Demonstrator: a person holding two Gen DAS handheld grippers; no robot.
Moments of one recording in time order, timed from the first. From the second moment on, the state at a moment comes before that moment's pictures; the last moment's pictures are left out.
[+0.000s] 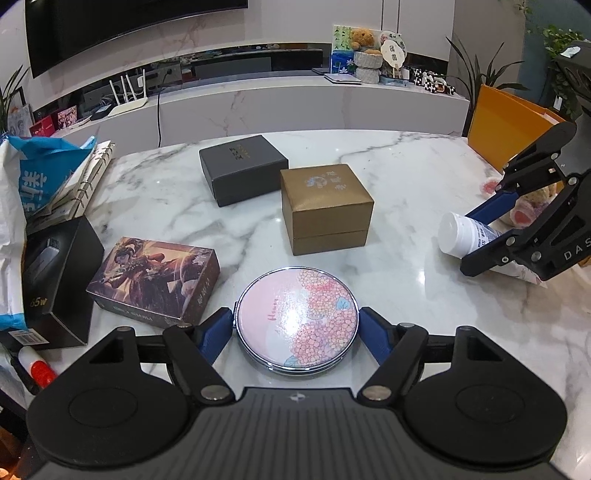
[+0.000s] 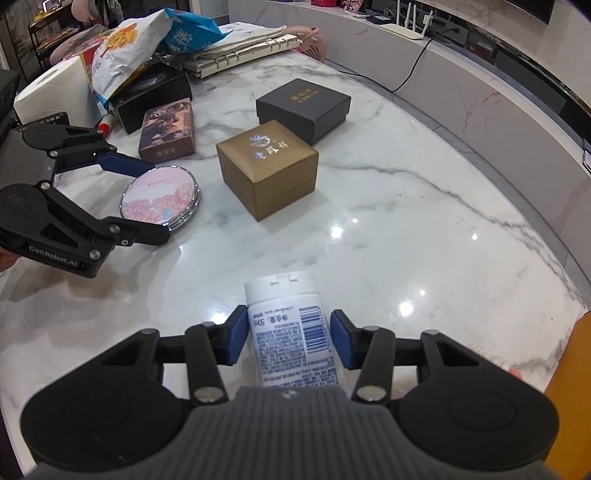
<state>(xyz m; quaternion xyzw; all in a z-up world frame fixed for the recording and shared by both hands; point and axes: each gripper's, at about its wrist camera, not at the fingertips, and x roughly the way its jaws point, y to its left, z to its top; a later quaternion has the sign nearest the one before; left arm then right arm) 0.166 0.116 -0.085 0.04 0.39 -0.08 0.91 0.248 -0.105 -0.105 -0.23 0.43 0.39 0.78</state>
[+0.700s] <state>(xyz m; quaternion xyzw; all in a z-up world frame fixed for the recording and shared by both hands) 0.153 0.097 -0.033 0.08 0.36 -0.09 0.92 0.225 -0.120 -0.048 -0.23 0.40 0.39 0.80</state>
